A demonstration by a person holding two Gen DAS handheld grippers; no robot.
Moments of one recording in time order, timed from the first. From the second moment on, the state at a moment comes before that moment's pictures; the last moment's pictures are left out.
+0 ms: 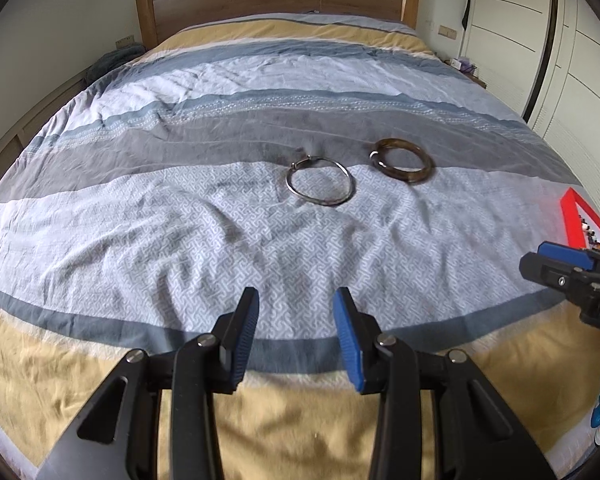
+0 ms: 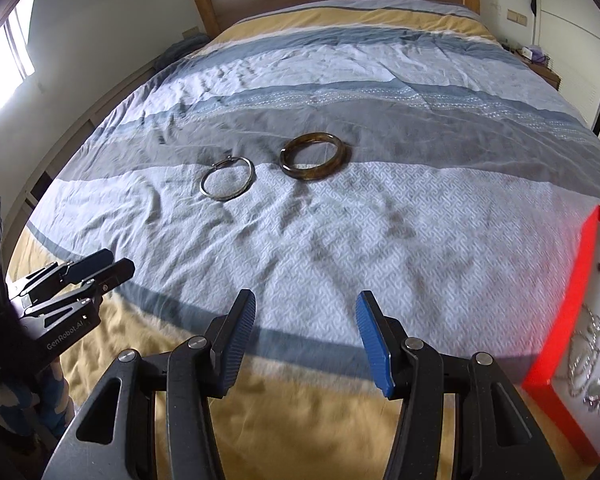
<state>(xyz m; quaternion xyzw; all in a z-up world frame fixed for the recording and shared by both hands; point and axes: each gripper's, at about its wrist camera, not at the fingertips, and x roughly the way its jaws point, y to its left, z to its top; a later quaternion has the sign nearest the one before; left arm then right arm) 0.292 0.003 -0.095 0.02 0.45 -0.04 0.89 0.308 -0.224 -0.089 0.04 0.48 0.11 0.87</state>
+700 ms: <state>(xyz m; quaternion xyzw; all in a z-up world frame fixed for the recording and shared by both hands) 0.422 0.026 -0.131 -0.05 0.45 -0.03 0.89 0.450 -0.224 -0.106 0.01 0.44 0.12 0.89</state>
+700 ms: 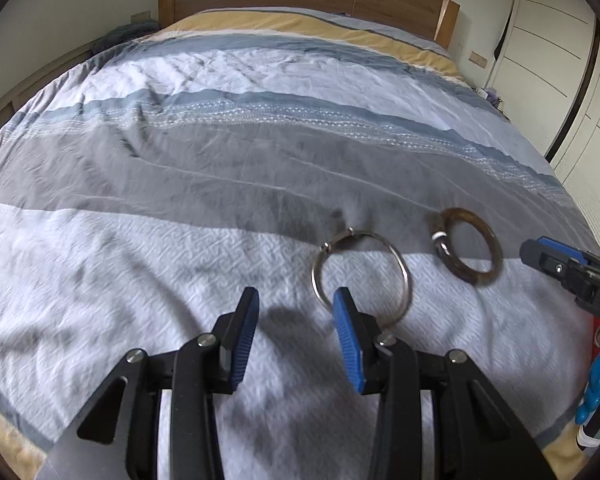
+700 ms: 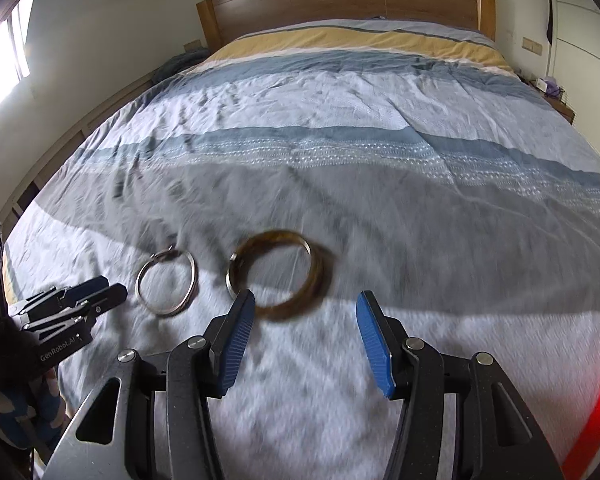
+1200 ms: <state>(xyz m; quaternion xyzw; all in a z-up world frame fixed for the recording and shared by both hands) 0.448 0.013 -0.159 -0.02 0.45 -0.07 0.89 0.500 -0.204 -0.161 -0.05 0.46 0.10 0.88</state>
